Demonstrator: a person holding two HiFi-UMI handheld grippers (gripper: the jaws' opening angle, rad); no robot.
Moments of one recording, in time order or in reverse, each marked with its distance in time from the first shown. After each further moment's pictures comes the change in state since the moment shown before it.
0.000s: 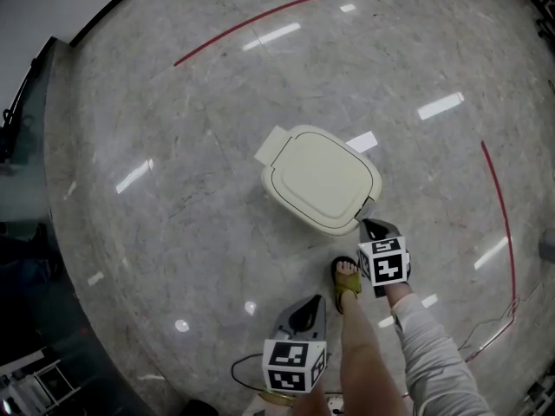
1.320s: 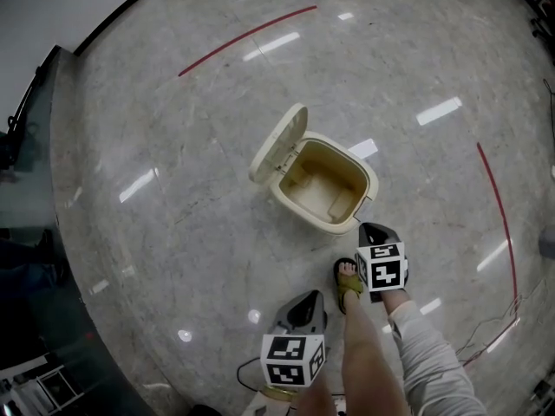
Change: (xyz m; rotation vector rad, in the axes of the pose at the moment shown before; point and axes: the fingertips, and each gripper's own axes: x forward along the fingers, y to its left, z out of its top) left arm -0.020 0.002 0.020 0.001 -0.032 0.019; right arm -0.035 0.012 0.018 0.051 -0.044 -0.038
